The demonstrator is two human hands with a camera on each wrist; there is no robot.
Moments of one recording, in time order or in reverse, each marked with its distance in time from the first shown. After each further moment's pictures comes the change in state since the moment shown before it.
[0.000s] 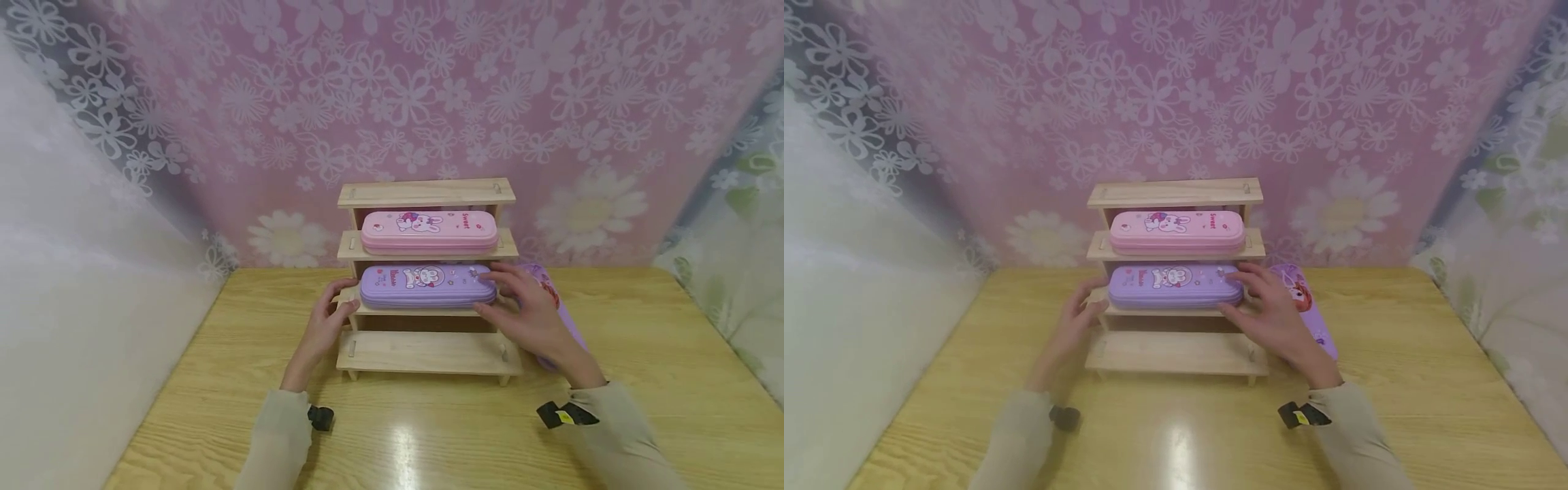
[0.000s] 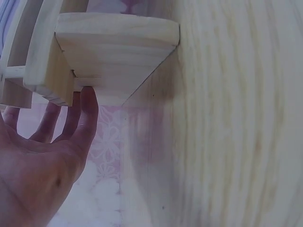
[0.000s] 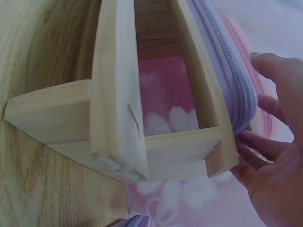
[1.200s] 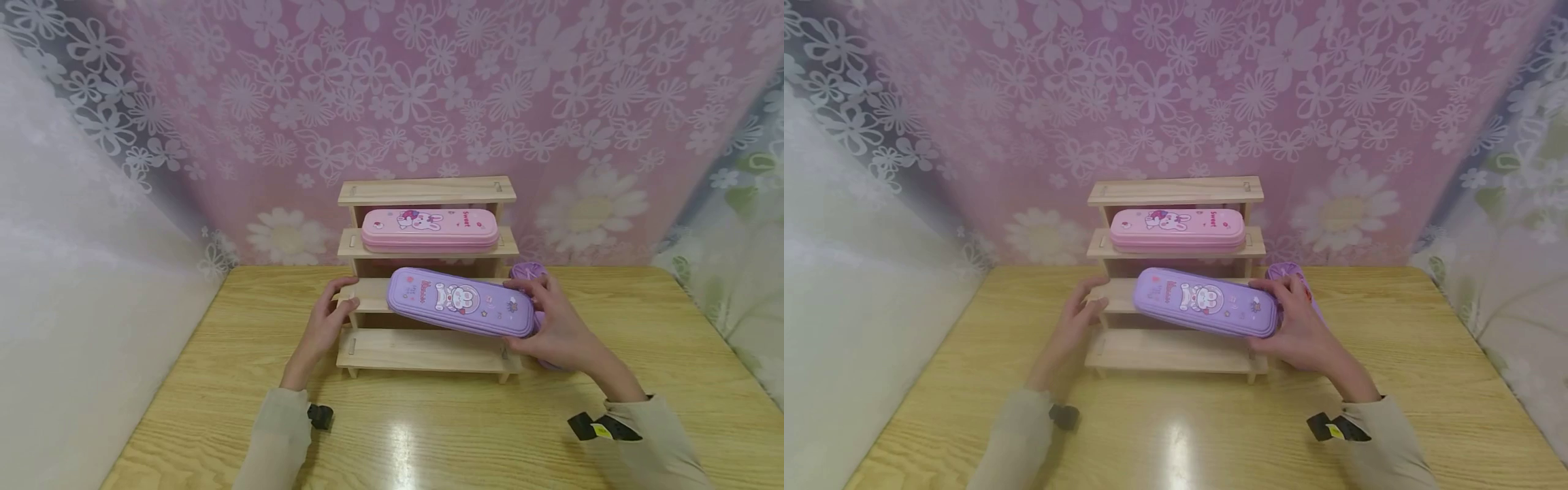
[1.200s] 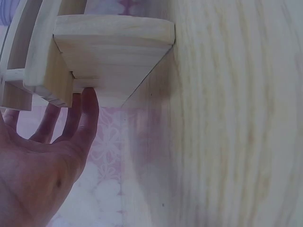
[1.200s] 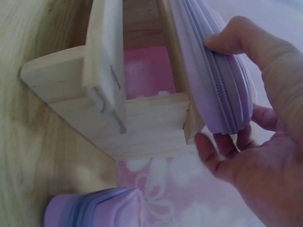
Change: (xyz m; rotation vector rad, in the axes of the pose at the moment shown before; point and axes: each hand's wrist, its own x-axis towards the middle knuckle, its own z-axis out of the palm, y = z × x) left_hand -0.002 -0.003 0.000 0.010 -0.003 0.000; right_hand -0.021 -0.006 -0.035 -0.001 -0.195 0.187
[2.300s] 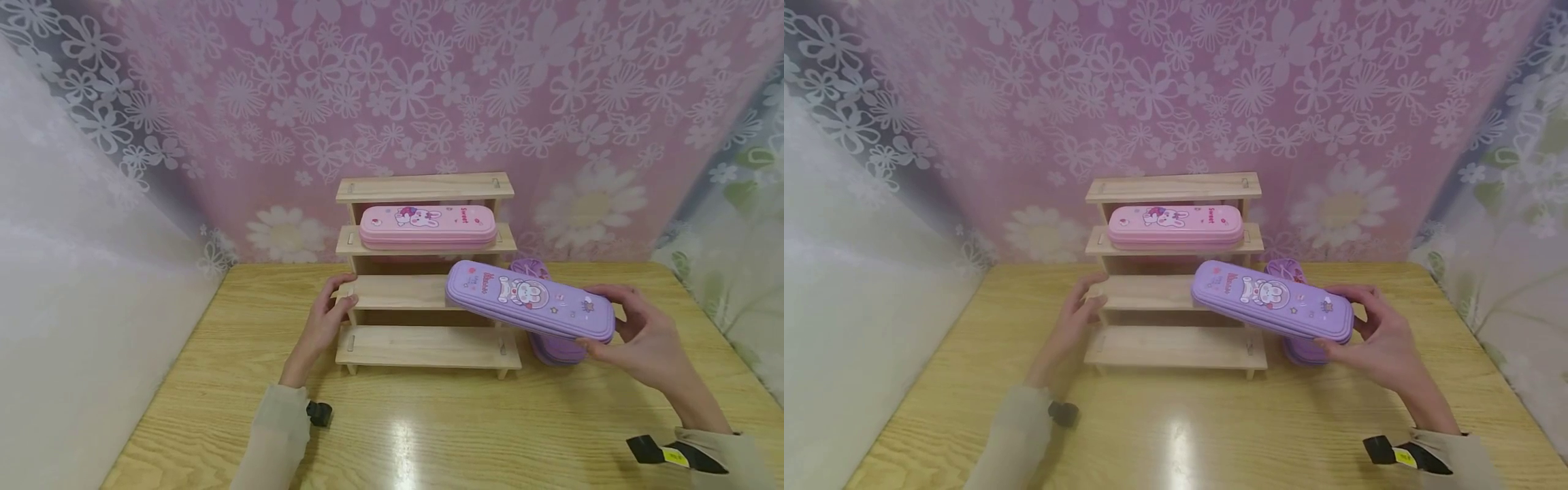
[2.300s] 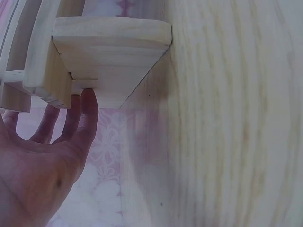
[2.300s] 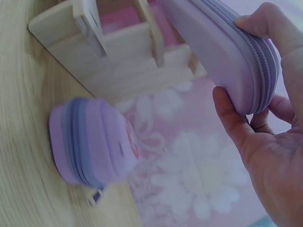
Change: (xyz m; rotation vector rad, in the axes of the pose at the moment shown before) left_hand 0.002 -0.002 0.000 -0.014 -0.012 0.017; right_hand -0.056 0.048 -0.055 0.528 0.174 -0.225
